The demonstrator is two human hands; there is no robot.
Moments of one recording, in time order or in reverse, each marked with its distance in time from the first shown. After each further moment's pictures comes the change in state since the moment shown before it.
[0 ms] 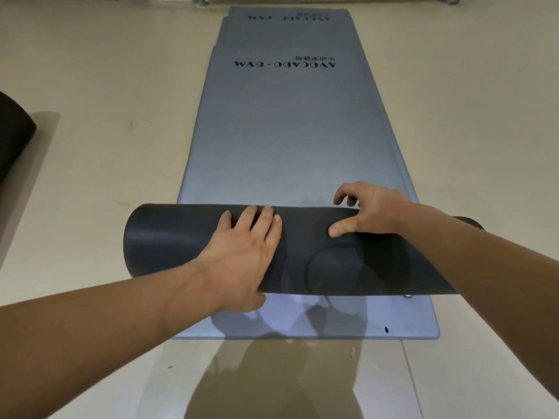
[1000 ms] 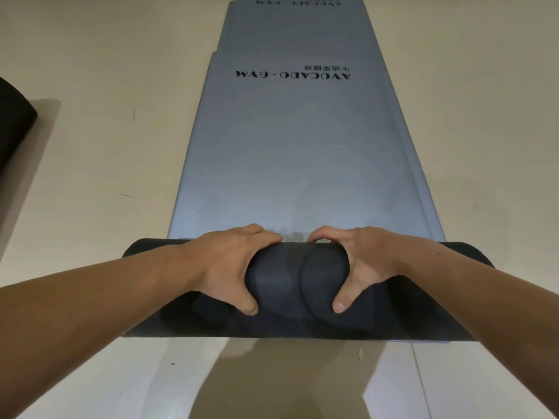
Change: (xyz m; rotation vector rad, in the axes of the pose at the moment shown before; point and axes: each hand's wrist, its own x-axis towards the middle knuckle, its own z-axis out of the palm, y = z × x) left_hand 0.005 -0.038 0.019 -0.518 -0.212 0.117; right_hand -0.016 -0.021 0.047 -0.051 -0.375 -0.165
